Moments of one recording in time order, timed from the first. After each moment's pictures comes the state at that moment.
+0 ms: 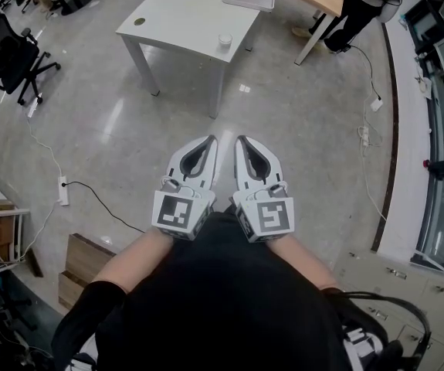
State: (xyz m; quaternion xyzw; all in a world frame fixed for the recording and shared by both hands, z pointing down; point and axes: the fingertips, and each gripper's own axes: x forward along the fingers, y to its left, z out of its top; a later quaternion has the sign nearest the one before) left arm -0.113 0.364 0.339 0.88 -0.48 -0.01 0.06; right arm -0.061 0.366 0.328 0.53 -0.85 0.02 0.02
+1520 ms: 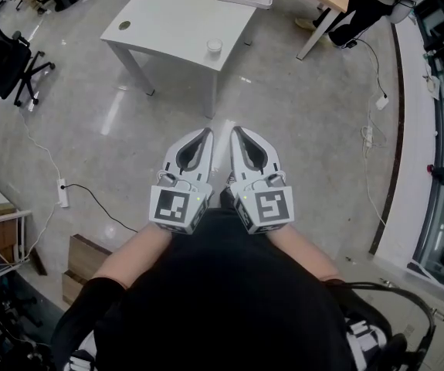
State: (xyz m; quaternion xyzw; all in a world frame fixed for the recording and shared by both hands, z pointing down) left arm -0.066 0.228 0.356 0.86 -0.50 0.02 0.08; right arm -0.011 0.227 0.349 0.51 -0.86 0.05 0.03
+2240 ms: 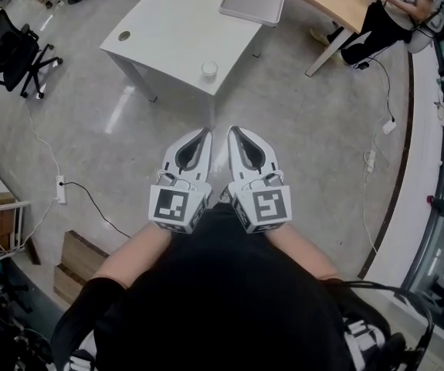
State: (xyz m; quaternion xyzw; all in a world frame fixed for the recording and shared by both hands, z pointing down) left arm -0.023 0.115 0.357 0.84 -0.54 0.03 0.08; right arm 0.031 0.109 0.349 0.47 -0.88 0.06 0.03
